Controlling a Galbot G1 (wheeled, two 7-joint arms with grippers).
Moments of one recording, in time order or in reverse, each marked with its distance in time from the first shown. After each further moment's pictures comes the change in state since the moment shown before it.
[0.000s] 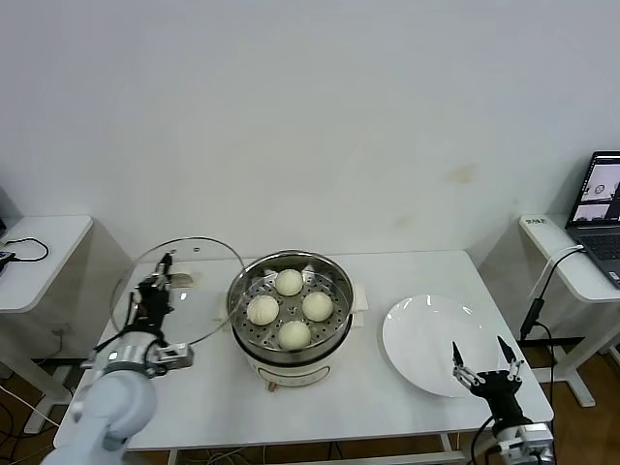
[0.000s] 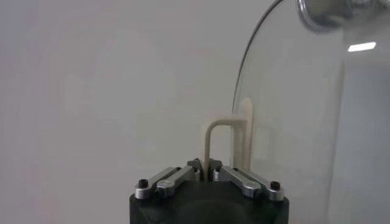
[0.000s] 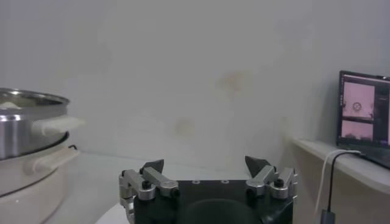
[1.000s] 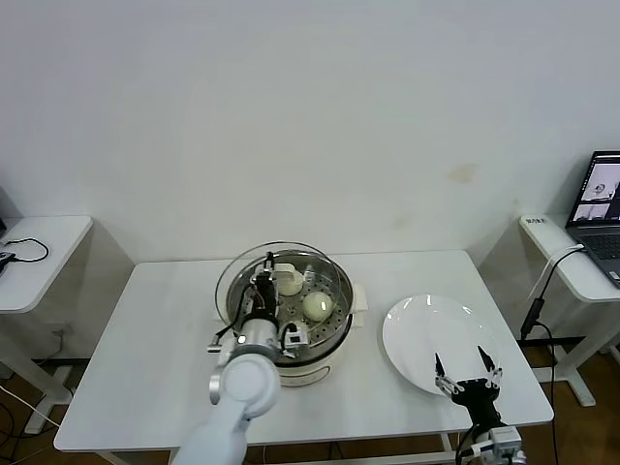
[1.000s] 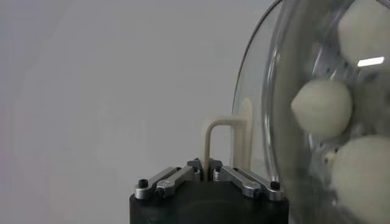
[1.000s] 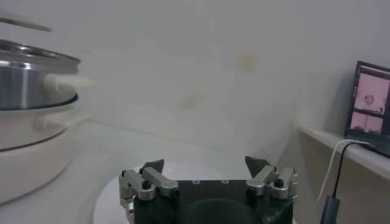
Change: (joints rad) left arm -0.200 -0.397 0.335 0.122 0.409 0.106 0.199; right arm 0.019 0.055 -0.046 -0.063 -0.135 0.010 0.009
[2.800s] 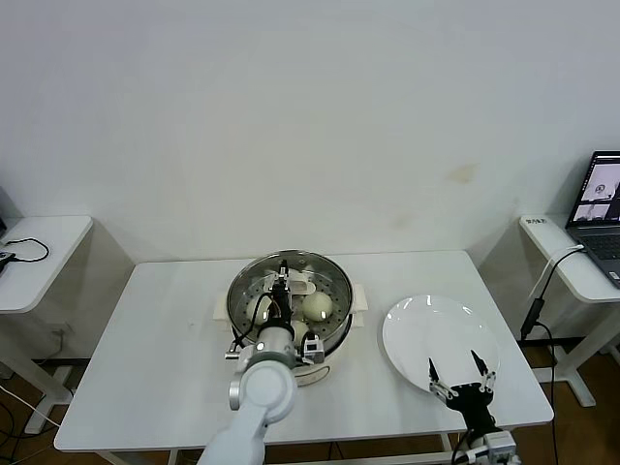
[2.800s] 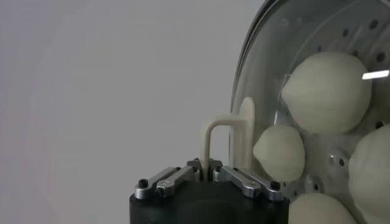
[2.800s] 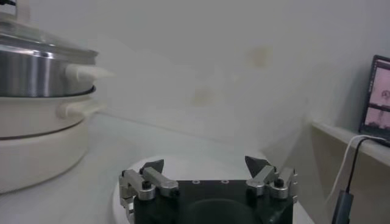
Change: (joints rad) left arm 0.030 -0.079 0.003 0.055 0.080 -0.027 -0.007; right arm -0.021 0.002 -0.017 0.003 -0.010 0.012 -0.009
